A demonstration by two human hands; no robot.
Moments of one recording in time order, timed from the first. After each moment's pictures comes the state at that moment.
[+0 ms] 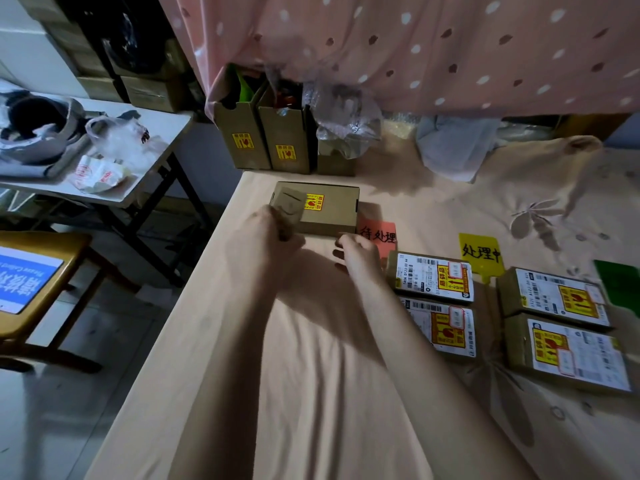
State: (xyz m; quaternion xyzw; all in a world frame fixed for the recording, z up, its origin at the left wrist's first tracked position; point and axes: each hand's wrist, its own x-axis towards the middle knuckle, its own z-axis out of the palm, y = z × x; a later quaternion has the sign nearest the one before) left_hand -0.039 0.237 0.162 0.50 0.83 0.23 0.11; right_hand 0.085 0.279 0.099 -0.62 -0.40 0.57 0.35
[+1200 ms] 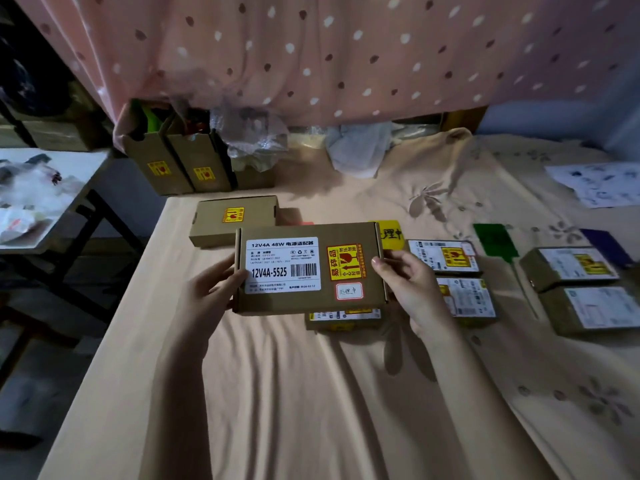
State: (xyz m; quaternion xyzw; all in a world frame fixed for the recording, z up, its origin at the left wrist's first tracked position) left_hand 0.023 0.163 0.157 0.41 0.62 0.47 0.47; right_hand 0.284 0.182 0.137 -0.60 -0.40 0.47 0.51
